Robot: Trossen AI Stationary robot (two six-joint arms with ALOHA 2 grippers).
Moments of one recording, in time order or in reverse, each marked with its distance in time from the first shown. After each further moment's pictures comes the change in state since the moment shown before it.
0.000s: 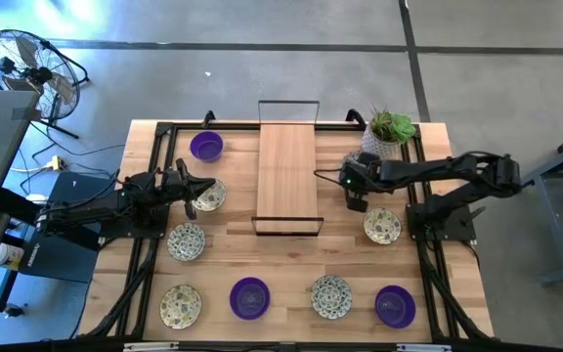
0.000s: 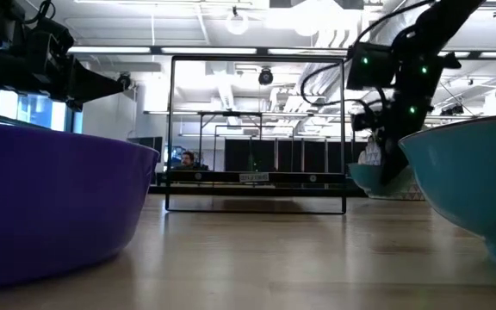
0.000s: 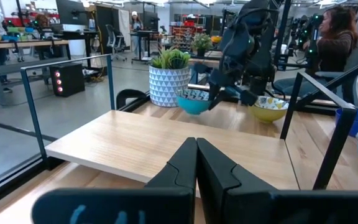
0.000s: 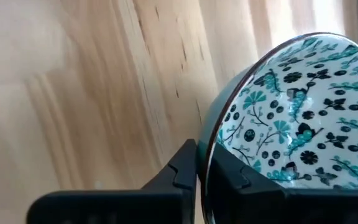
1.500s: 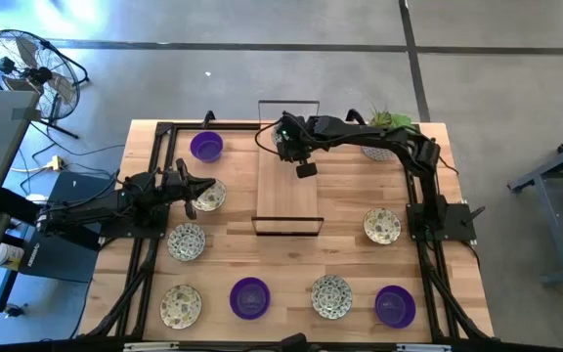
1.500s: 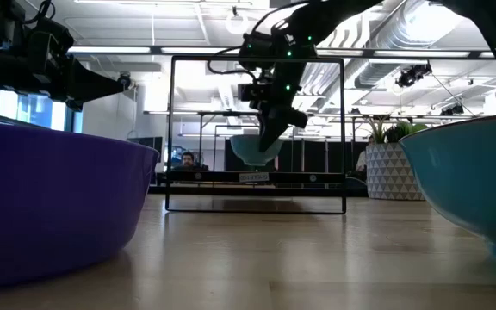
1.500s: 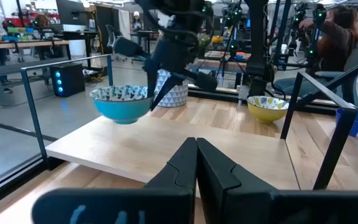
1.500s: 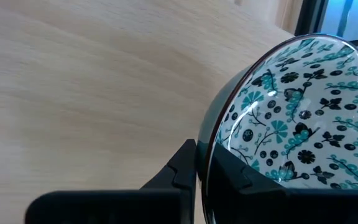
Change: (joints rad) left arm 0.000 0.000 0.000 0.000 -0.001 0.002; right arm -0.119 0.652 1.012 -0.211 -0.228 -0.625
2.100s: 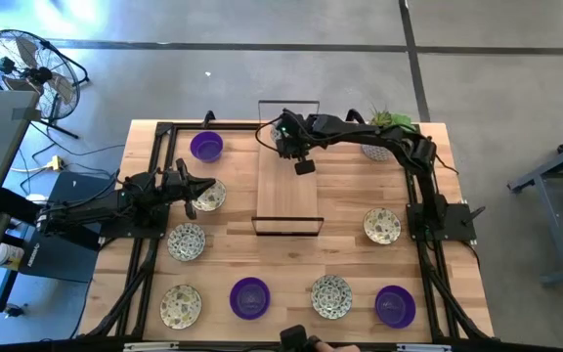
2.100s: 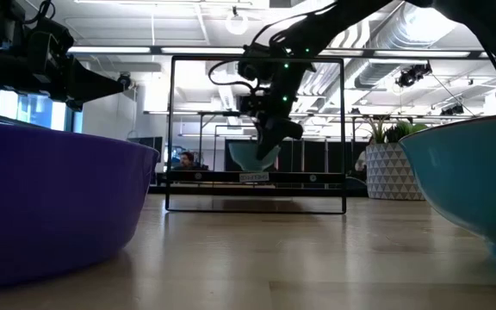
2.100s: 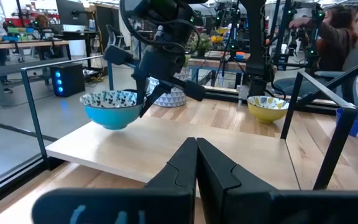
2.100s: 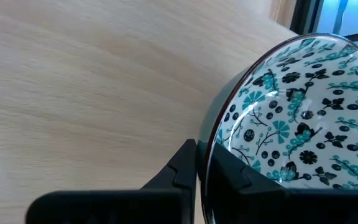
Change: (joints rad) left arm 0.000 0.000 0.000 -0.001 0.000 0.001; right arm -0.037 0.036 -0.002 0.056 -0.013 -0.030
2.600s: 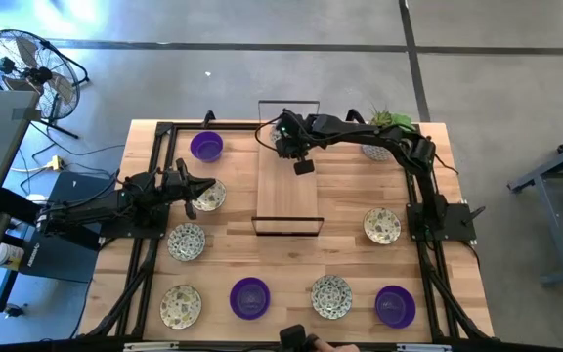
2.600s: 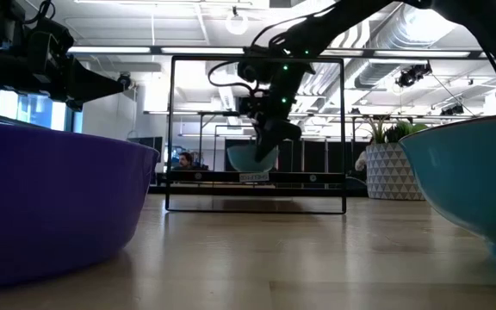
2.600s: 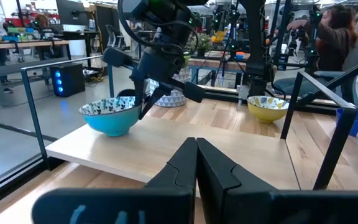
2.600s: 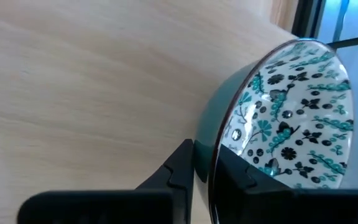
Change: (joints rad) left arm 0.000 0.000 0.000 -0.001 0.000 0.000; right arm -0.004 0.009 0.000 0.016 -0.010 0.005
